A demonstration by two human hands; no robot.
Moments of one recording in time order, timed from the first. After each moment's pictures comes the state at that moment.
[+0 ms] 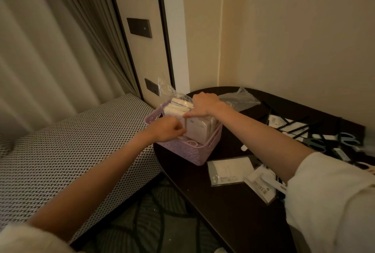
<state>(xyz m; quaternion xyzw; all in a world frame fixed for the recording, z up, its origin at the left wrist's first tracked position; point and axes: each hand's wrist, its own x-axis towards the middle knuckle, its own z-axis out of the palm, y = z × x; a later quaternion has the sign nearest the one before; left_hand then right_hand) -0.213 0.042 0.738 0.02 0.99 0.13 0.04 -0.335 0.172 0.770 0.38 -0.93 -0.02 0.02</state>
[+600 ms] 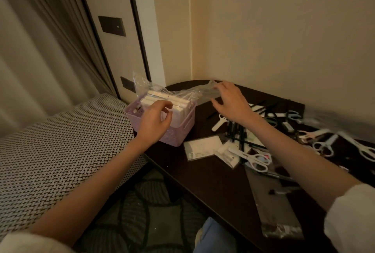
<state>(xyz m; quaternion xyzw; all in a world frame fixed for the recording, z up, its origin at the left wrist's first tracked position) -0.160 0.110 0.730 0.08 0.90 0.27 -0.34 -0.257 0.345 0.767 0.32 -0.91 0.18 0.21</state>
